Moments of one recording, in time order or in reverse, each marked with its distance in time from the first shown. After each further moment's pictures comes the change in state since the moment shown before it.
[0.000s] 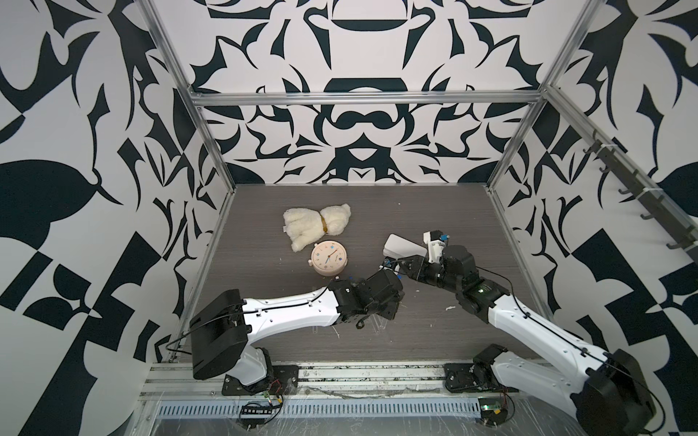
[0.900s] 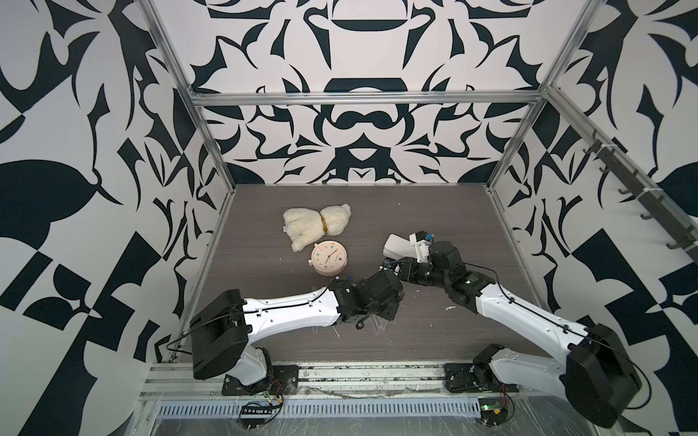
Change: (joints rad) left arm -0.001 0.002 0.000 -0.007 0.007 0.000; right arm 0.044 0.129 0.054 -0.006 -0.065 -0.014
